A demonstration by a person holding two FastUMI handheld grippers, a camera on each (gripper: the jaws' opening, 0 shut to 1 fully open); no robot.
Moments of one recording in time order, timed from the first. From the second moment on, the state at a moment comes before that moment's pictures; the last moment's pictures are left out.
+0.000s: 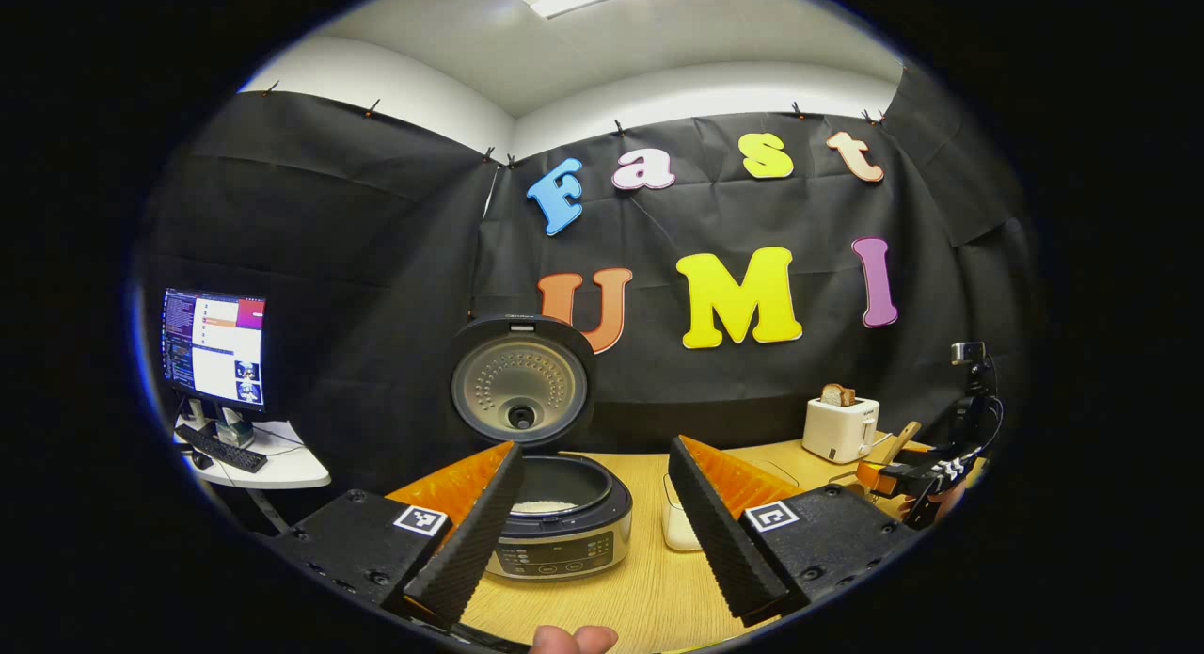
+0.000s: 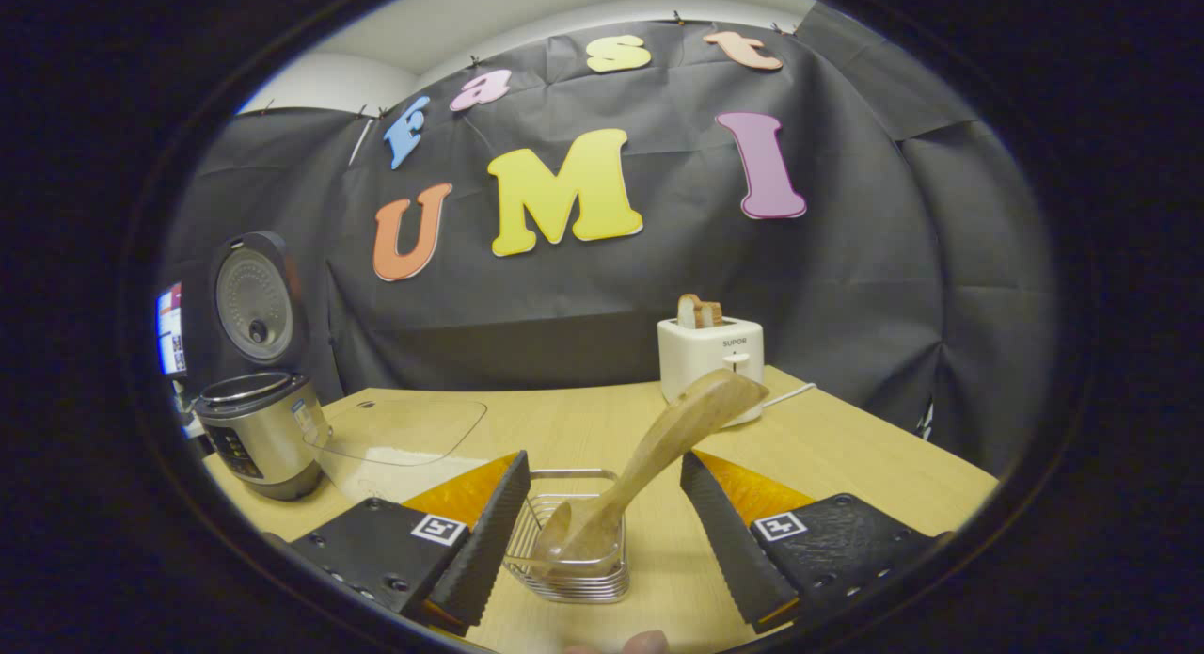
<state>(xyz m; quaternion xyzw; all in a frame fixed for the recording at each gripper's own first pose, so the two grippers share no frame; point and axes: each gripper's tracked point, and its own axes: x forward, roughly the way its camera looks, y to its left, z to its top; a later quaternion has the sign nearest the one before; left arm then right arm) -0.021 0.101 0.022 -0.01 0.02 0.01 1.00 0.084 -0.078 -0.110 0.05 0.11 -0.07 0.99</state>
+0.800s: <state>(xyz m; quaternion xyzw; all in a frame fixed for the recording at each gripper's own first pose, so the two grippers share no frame) -0.019 0.107 0.021 0.00 0.02 0.05 1.00 -0.019 -0.048 -0.102 -0.01 0.11 0.02 0.99</state>
